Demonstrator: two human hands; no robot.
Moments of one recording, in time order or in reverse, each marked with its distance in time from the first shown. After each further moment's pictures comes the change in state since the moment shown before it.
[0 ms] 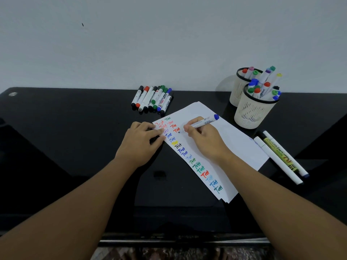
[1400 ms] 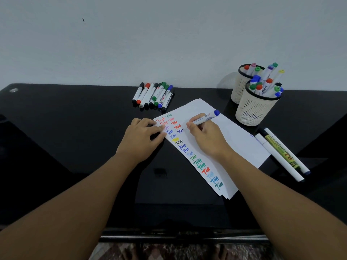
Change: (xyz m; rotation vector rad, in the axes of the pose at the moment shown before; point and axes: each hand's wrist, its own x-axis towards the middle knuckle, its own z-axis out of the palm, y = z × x) left_hand 0.001 -0.003 0.001 -0.026 0.006 -0.013; right_hand -0.001 0.000 -0.001 -0.115 0.017 0.019
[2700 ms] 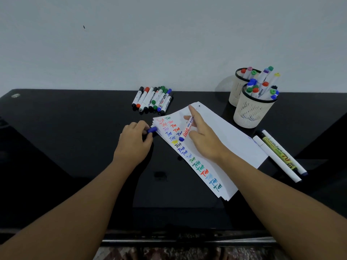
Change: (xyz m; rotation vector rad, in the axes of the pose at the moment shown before) left_hand -0.006 0.007 -0.016 -0.117 0.060 -0.226; right_hand -0.001 -0.005 -0.002 0.023 -0.149 -0.087
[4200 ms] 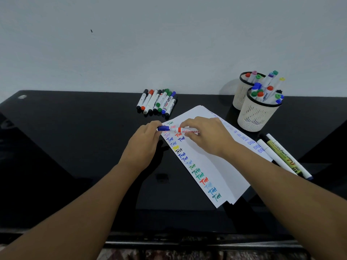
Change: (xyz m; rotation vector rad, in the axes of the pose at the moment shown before) left_hand -0.008 0.014 -0.008 -0.052 -0.030 0.157; right_hand 0.018 -0.012 -0.016 -0.739 -0.005 -0.253
